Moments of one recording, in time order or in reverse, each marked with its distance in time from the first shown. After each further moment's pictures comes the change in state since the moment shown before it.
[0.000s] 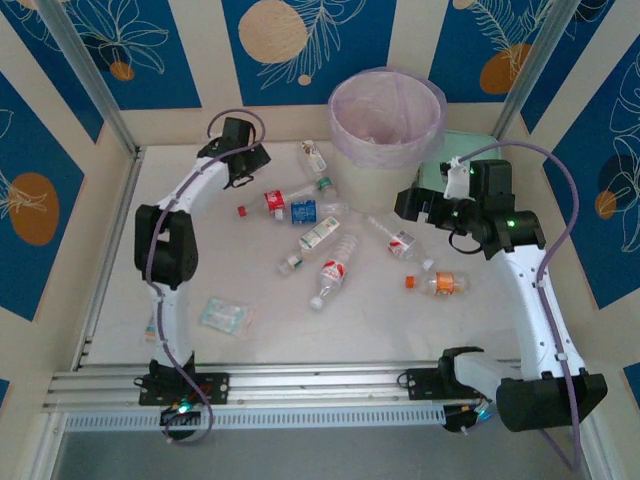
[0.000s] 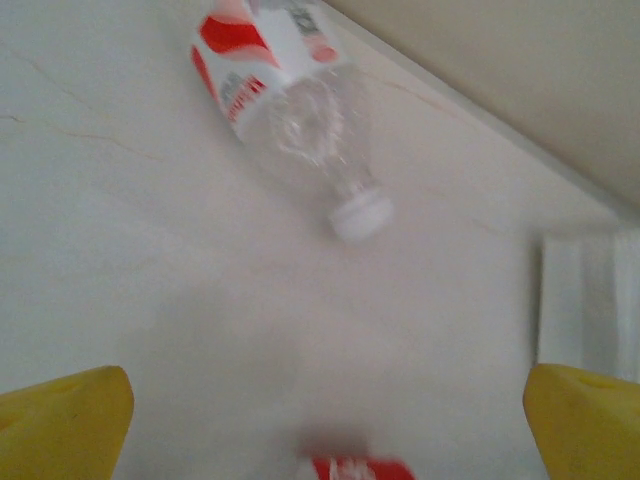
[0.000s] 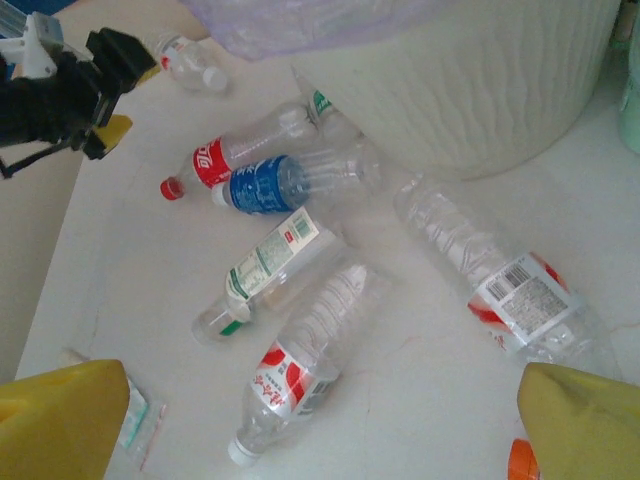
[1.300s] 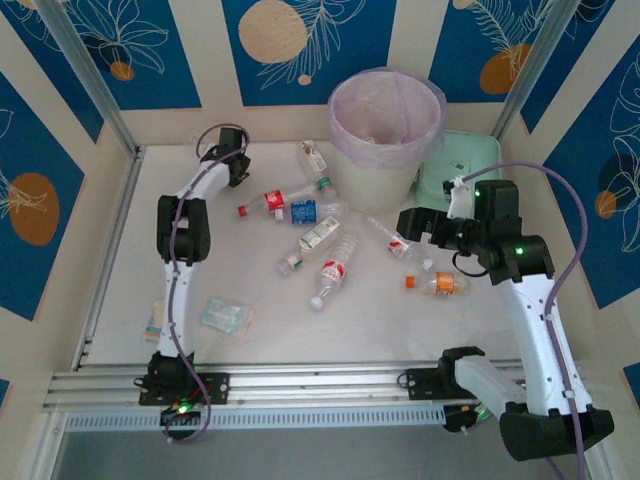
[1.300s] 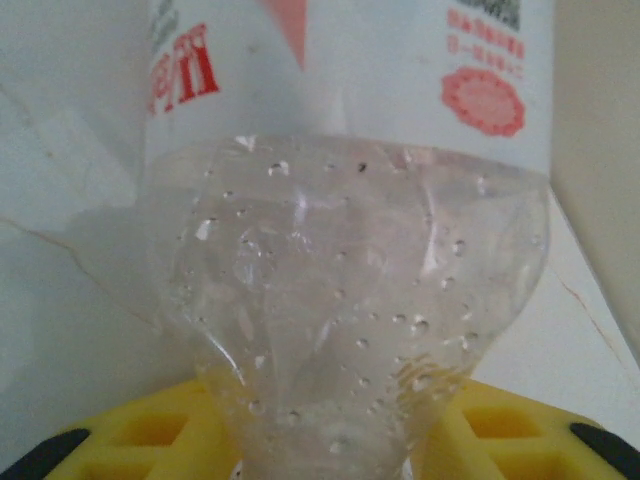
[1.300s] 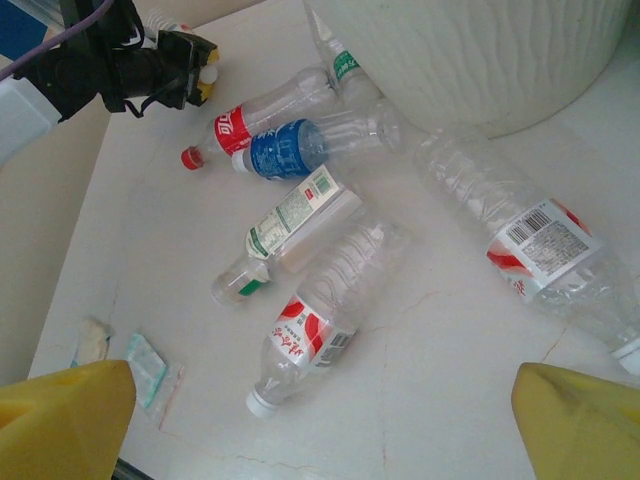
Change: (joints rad) left arm 0.107 0.386 0.277 0.108 0.003 -0.308; right arm 0.021 -0.145 -0.072 -0.062 -0.018 0.016
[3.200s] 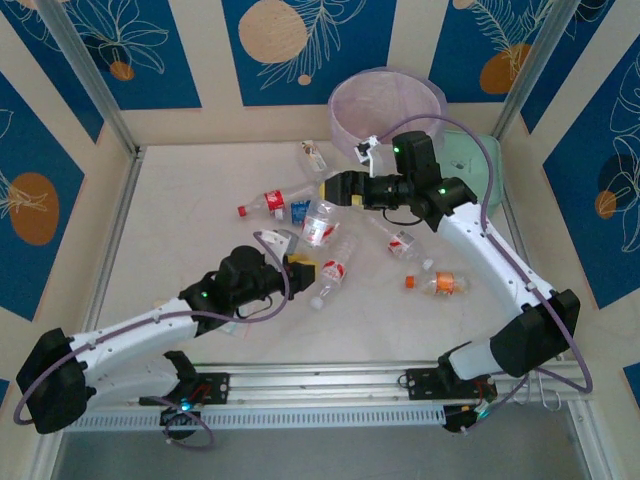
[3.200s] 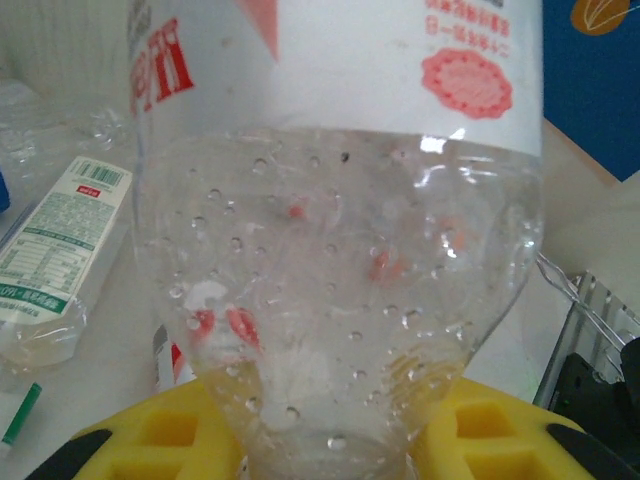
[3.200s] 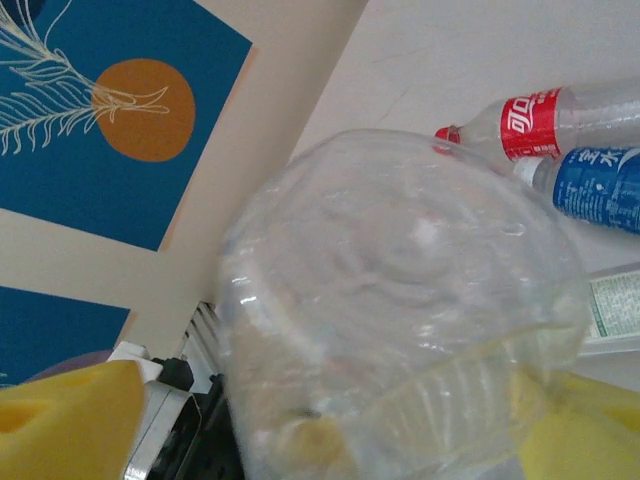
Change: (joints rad) left arm -0.750 -1.495 -1.558 0.609 0.295 0.661; right arm 0.338 0.462 0.236 0.369 -0.243 0.181
